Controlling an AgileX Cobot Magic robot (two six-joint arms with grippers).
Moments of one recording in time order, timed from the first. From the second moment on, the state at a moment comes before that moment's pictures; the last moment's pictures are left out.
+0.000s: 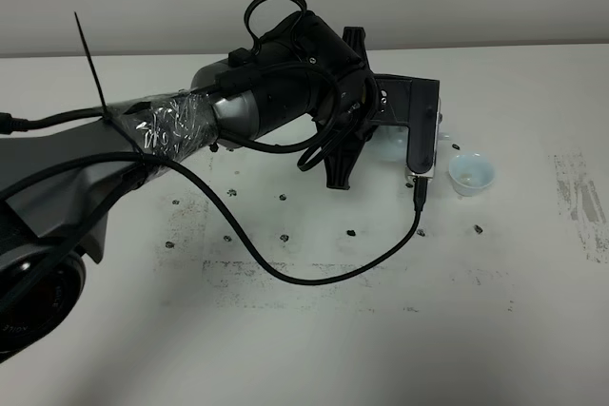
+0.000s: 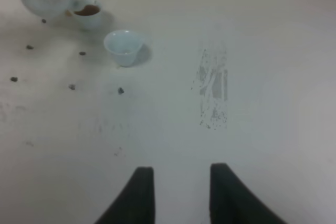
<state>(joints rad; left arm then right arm) -0.74 2.21 -1.84 0.26 0.66 0.88 -0.07 -0.01 -0.49 0.07 1.07 -0.15</state>
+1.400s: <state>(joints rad) -0.78 2.23 -1.85 0.31 0.65 0.87 -0.07 -0.01 -0.49 0.07 1.07 -0.15</state>
